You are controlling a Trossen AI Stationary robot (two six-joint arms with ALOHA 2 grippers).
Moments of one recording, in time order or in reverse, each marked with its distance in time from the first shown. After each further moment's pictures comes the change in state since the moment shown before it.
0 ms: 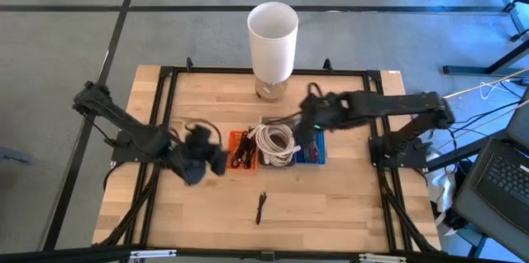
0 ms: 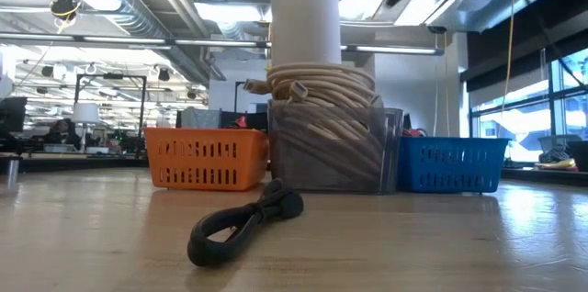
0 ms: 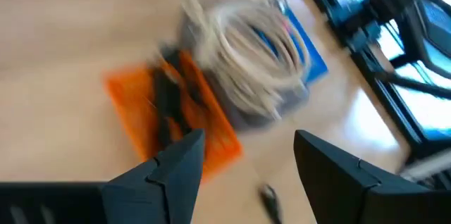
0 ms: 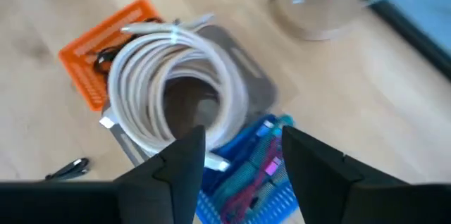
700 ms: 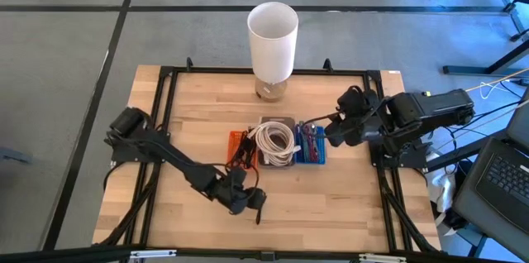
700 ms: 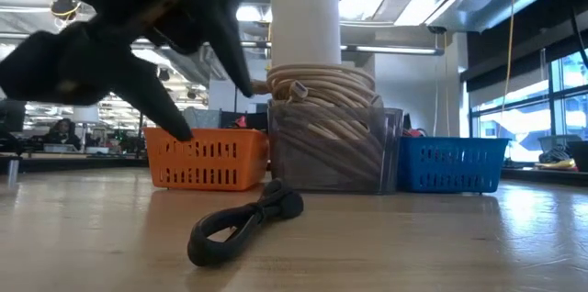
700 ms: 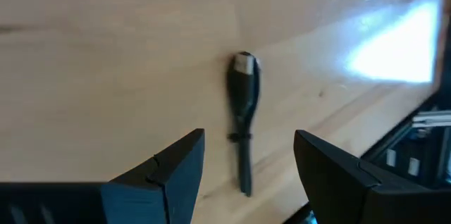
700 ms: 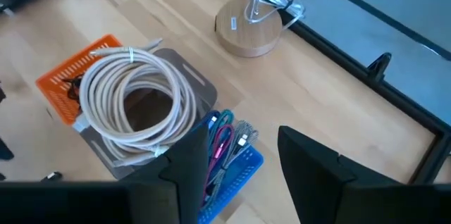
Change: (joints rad) left arm 0.008 0.550 -0.002 0.570 0.457 -0.343; right arm 0.208 -0.212 0.001 -0.284 0.300 0.281
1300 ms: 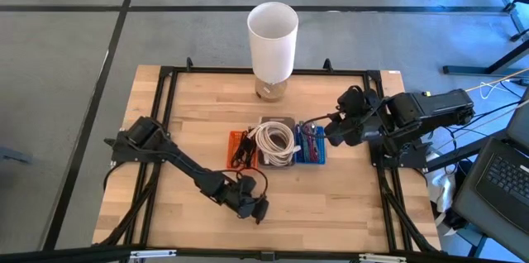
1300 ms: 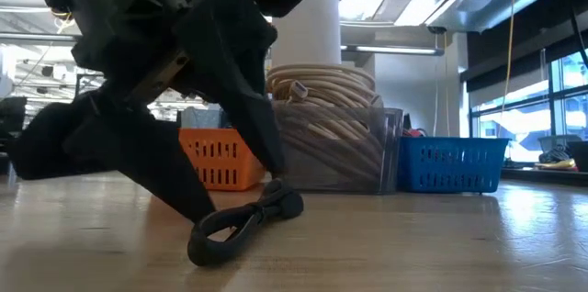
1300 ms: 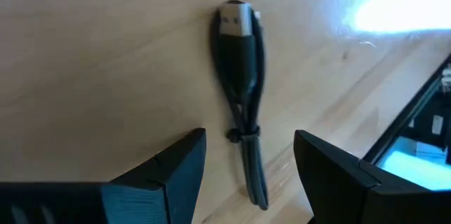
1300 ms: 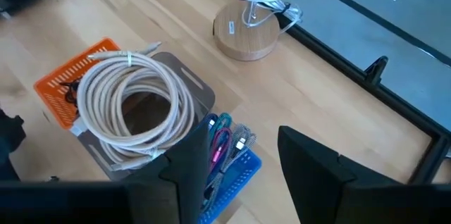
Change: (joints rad) left arm 0.013 0.179 0.003 0.229 0.103 0.135; right arm 0.000 0.001 0.000 -0.001 0.015 -0.003
